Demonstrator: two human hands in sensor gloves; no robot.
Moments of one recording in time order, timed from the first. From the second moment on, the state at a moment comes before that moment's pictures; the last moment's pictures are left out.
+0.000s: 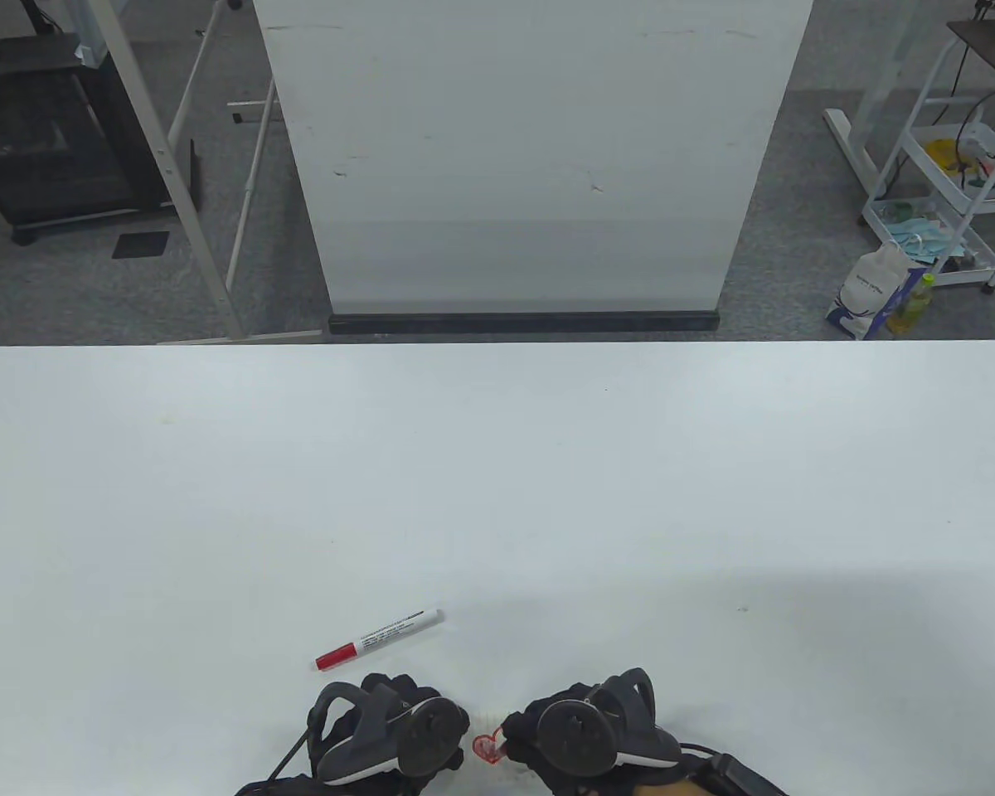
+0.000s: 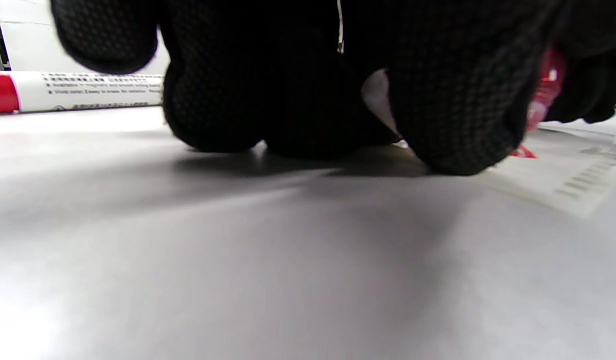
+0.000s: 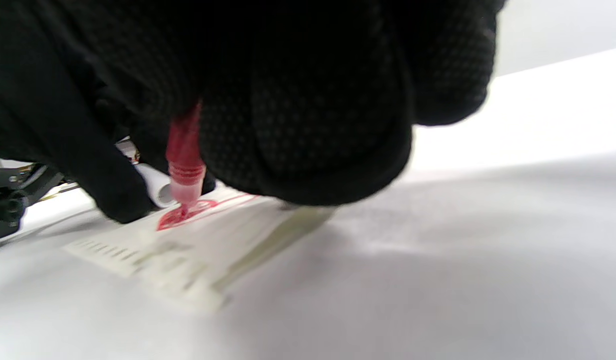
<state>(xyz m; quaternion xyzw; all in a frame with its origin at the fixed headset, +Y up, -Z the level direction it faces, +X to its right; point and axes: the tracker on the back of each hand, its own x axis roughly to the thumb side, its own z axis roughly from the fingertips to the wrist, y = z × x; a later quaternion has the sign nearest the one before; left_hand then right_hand) -0.137 -0.751 -0.215 -0.07 -0.25 0.02 0.96 0.055 -0.754 -0.214 0.34 0.00 0.93 0.16</state>
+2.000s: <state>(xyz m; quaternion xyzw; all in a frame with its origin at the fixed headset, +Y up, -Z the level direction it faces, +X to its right) -0.137 -0.751 -0.215 -0.07 -0.25 0.02 0.96 0.056 -0.750 -0.215 0.34 -0.01 0.93 0.14</state>
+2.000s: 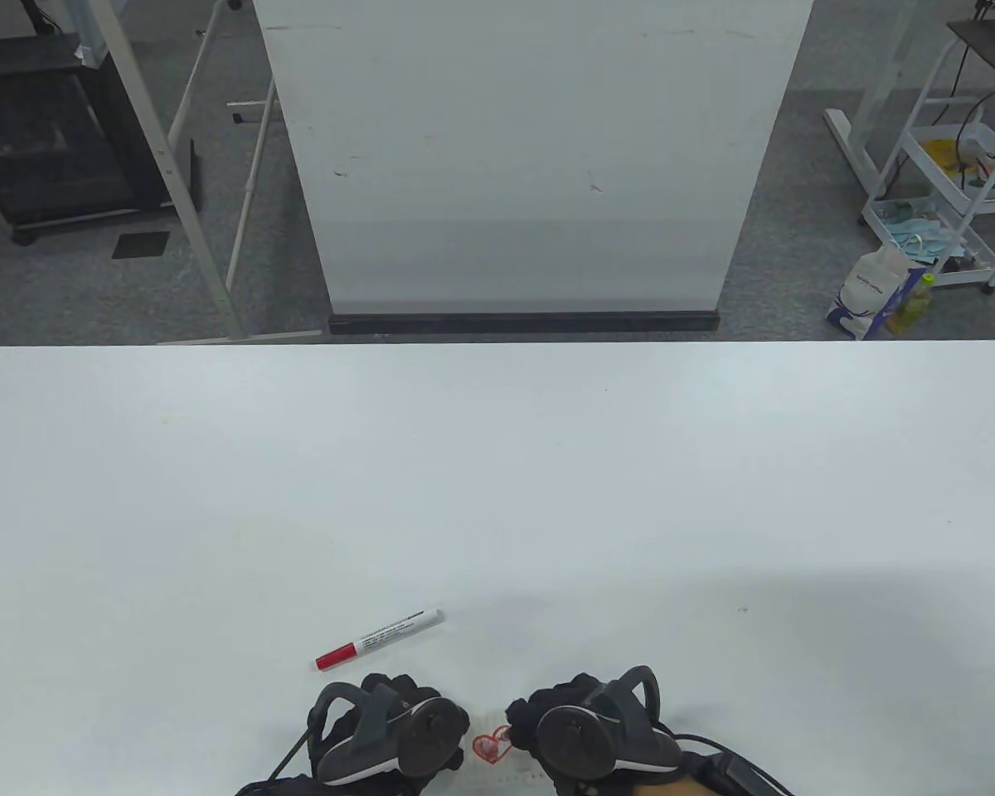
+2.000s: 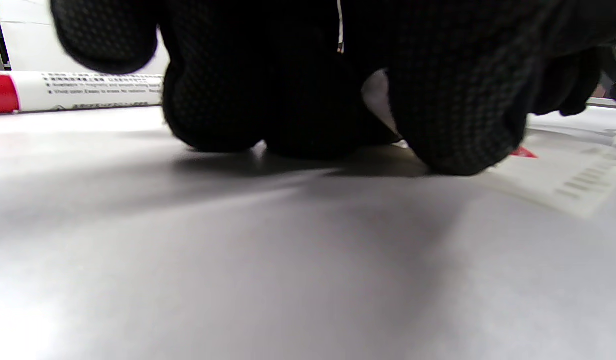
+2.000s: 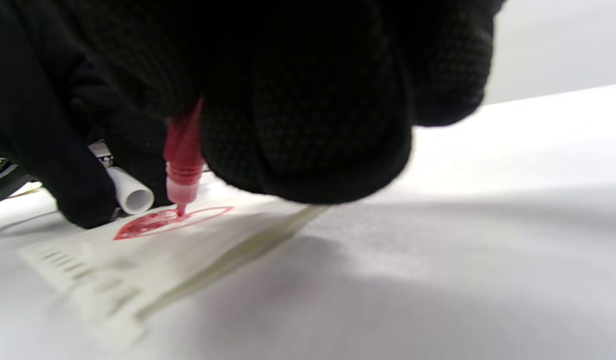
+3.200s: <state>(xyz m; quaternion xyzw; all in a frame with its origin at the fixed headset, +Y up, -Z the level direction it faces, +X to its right) -0.137 -0.750 -0.214 -0.07 -0.25 0.01 0.96 0.054 -0.748 -0.214 0.34 -0.03 0.93 0.12</state>
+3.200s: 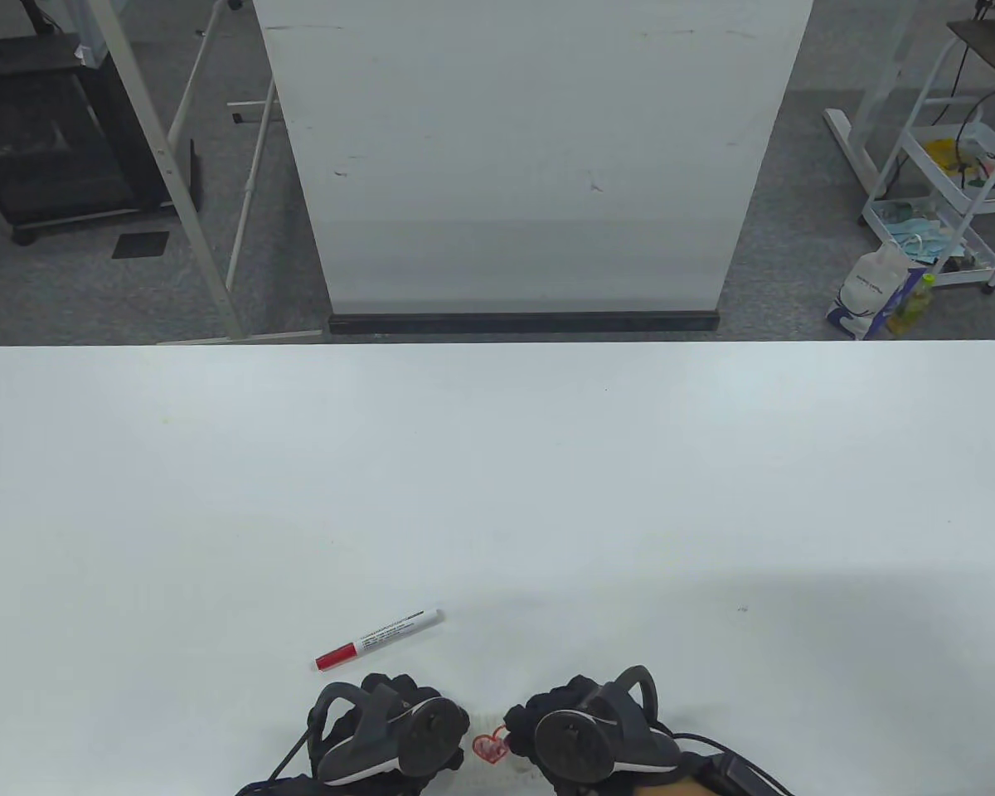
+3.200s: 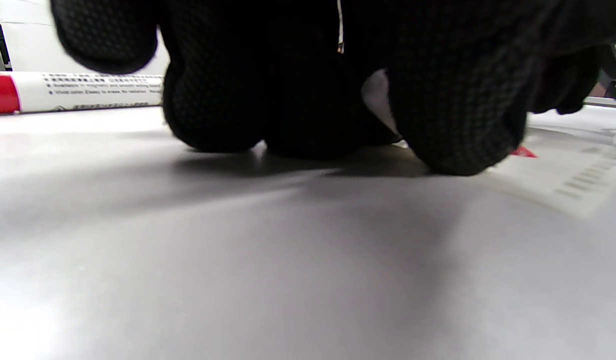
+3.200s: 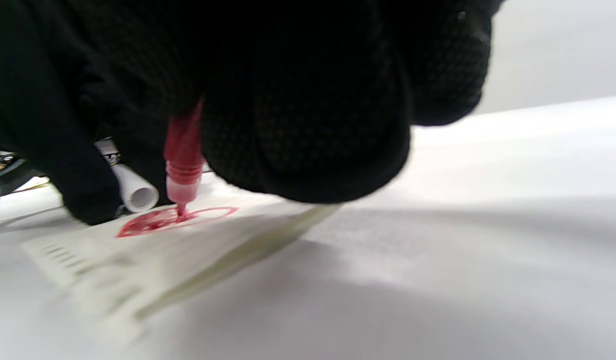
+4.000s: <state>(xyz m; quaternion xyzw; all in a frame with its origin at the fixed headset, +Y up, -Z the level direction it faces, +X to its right) -0.137 -0.750 -0.214 -0.07 -0.25 0.01 0.96 0.052 -0.743 -0.211 0.36 -0.03 0.93 0.10</state>
